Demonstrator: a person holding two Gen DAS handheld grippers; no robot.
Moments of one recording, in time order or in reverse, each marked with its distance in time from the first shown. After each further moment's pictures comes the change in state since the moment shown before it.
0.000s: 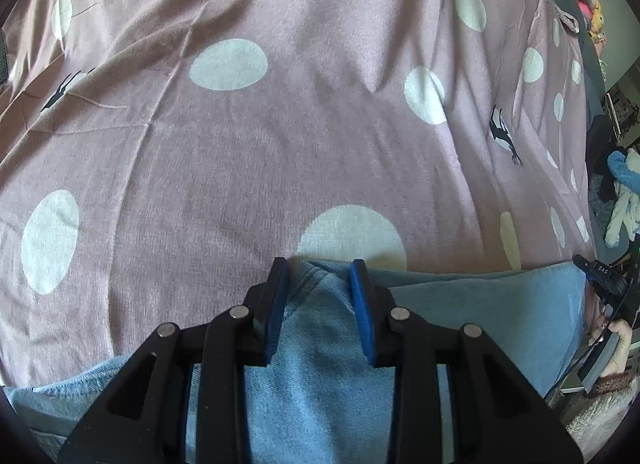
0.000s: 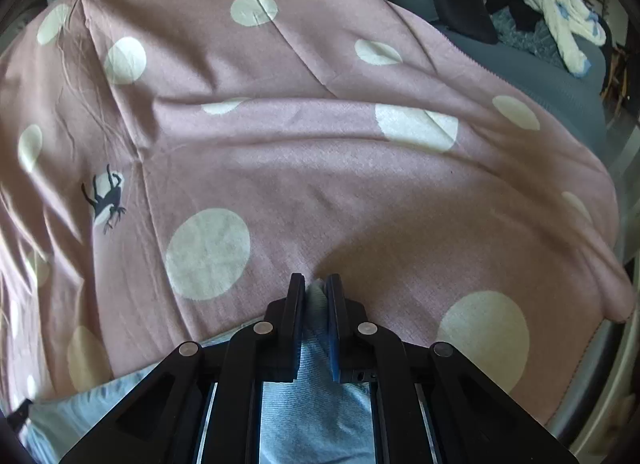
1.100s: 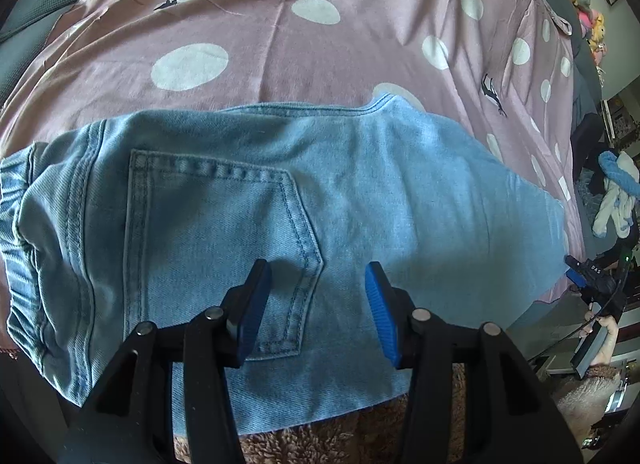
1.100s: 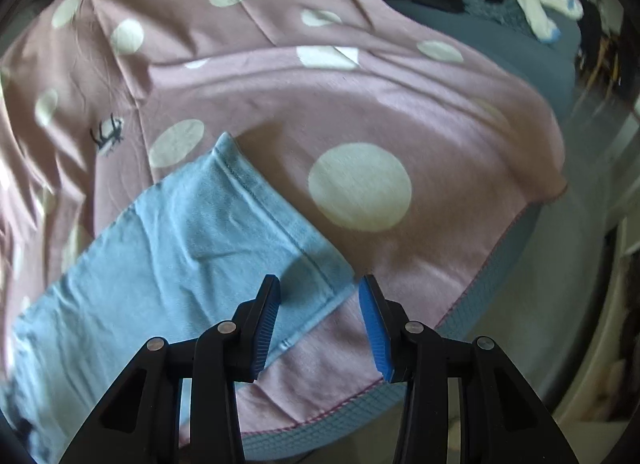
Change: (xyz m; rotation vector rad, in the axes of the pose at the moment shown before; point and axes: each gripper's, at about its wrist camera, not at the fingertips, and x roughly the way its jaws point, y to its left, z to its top) left arm -0.092 0.052 -0.125 -0.084 0.052 -0.004; right arm -0.061 -0.071 -0.083 0.062 0.071 0.060
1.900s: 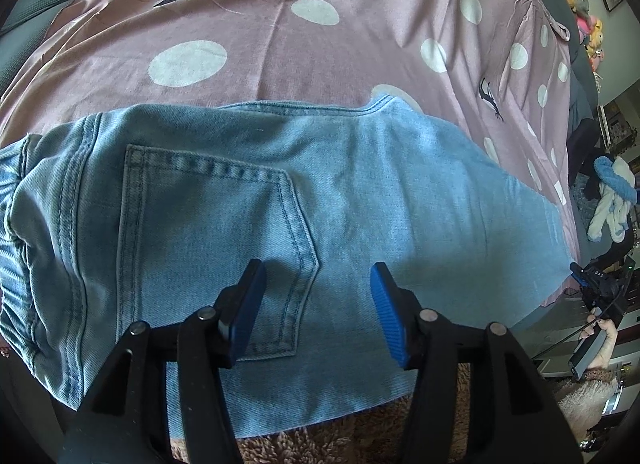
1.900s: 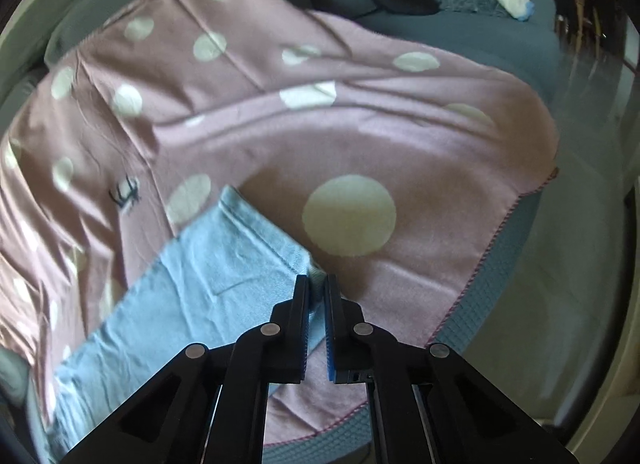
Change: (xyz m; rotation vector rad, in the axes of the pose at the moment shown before) left arm 0.002 0.000 -0.003 -0.010 -0.012 -0.018; right arm -0.022 -0.019 0.000 0.131 -0.104 0.048
